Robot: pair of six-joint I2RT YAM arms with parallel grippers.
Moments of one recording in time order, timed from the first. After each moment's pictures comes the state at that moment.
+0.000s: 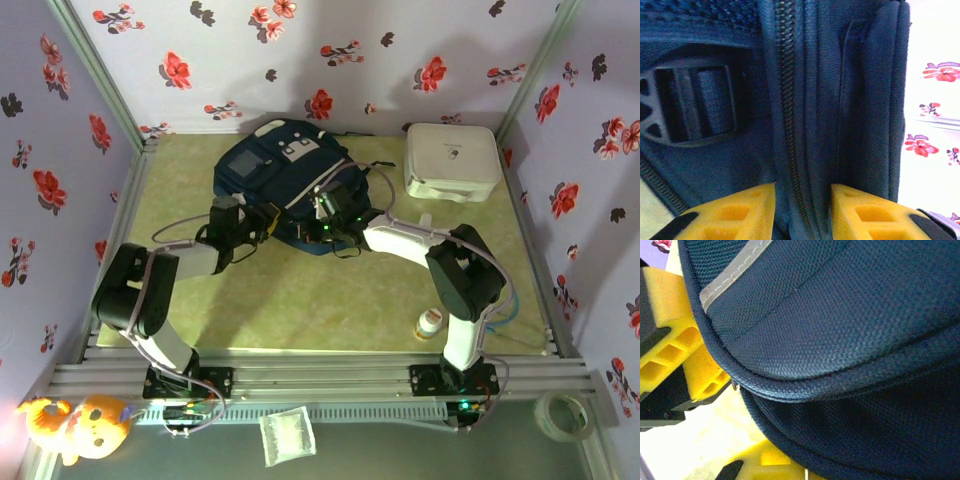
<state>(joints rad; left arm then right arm) -0.35 1.65 0.70 0.49 0.36 -1.33 0.73 1.85 1.22 -0.16 -0.28 0.62</state>
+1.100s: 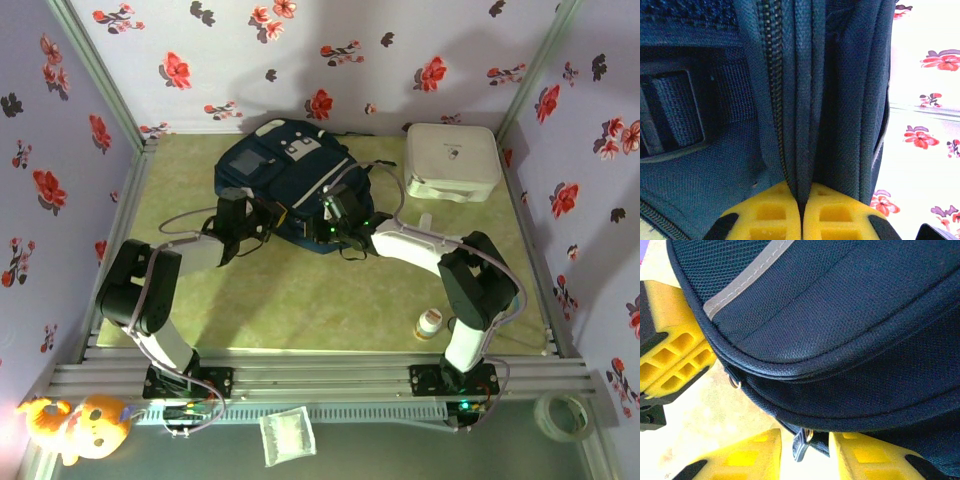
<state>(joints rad) -0.39 1.67 0.79 0.40 0.37 -1.33 0.73 1.77 1.16 -0.17 -0.12 0.59</state>
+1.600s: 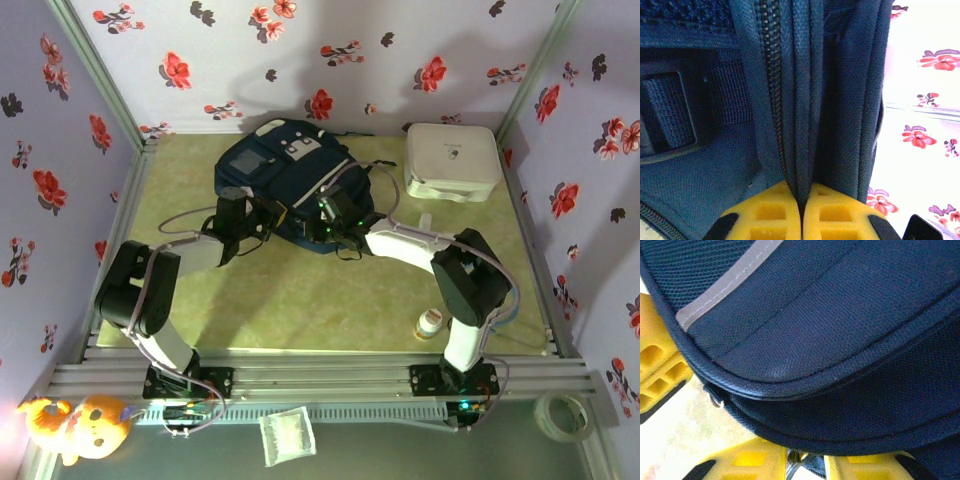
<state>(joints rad) -0.39 1.66 0.80 0.40 0.36 -1.33 0.74 1.81 1.19 -0.17 -0.04 0.61</state>
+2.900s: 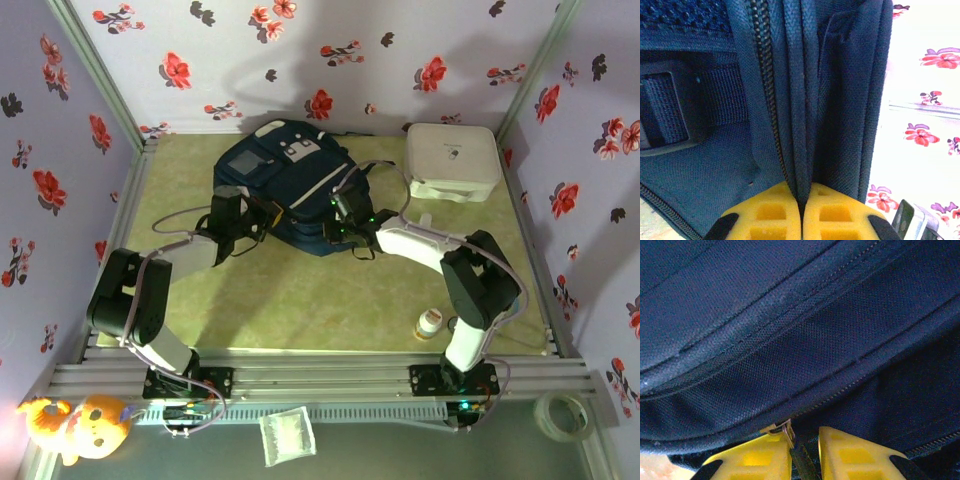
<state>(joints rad) -0.36 1.60 0.80 0.30 0.38 -1.30 0.68 1.77 1.15 -0.28 0.02 0.47</state>
